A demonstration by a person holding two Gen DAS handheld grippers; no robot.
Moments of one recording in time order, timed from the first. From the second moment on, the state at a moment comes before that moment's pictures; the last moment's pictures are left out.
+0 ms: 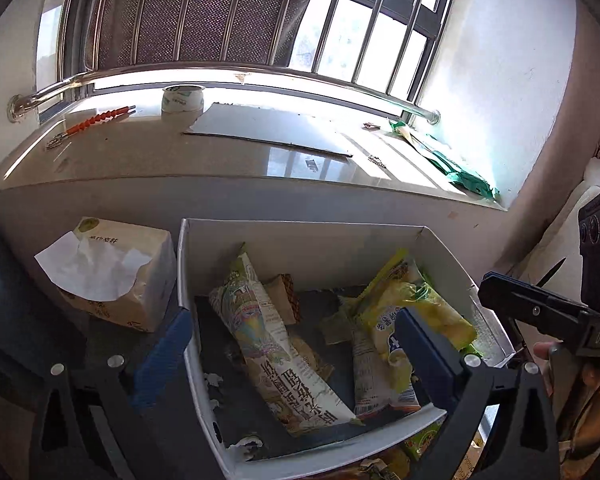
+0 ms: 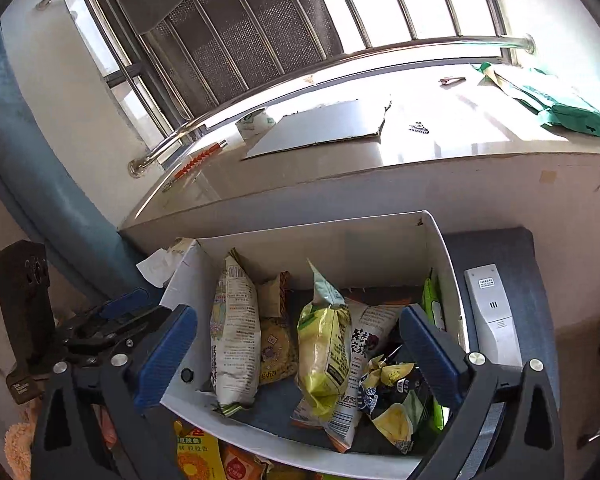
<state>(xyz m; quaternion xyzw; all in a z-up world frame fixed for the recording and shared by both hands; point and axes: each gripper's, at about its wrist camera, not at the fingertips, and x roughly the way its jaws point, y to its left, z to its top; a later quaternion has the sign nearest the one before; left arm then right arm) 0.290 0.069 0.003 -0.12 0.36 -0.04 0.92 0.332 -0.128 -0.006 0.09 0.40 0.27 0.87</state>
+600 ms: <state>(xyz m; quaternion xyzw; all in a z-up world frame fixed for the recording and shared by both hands) 0.104 0.047 0.023 -0.09 0.29 -0.07 0.95 0.160 -0.187 0.013 0.03 0.30 0.30 0.90</state>
